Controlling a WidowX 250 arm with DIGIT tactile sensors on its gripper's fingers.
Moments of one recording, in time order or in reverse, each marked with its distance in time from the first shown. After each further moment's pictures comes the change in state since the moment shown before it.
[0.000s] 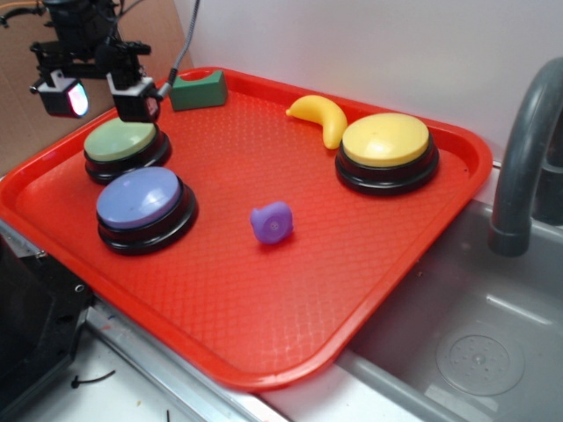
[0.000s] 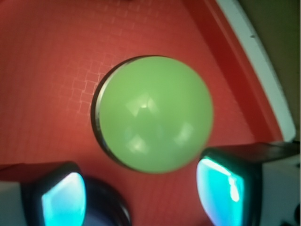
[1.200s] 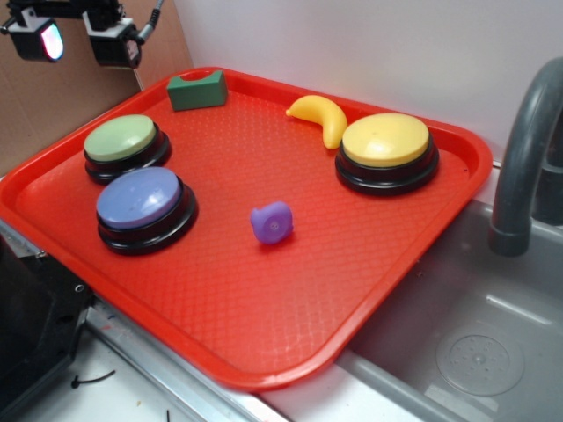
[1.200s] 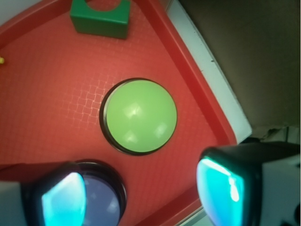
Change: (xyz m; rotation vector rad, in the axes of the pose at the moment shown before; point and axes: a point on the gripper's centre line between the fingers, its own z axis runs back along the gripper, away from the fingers) arm 0.002 -0.003 0.051 0.055 -0.051 -0.005
